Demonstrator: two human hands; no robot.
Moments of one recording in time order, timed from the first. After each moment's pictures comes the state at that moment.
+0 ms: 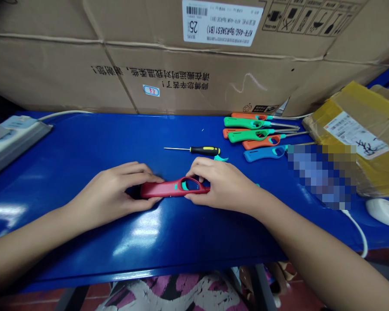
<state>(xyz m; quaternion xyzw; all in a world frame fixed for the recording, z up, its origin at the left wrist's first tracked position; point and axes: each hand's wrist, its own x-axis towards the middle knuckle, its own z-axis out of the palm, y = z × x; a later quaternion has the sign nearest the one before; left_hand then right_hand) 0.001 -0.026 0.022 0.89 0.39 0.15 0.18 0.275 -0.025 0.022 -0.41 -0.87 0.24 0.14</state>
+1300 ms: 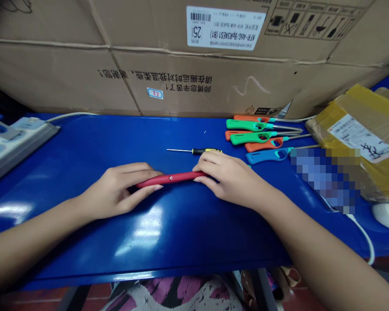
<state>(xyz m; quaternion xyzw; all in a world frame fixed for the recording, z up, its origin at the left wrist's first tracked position) -0.001 -0.014 0.013 0.91 0.26 0.25 0.22 0.284 -0.017 0.025 -0.35 -0.91 0.10 0.18</state>
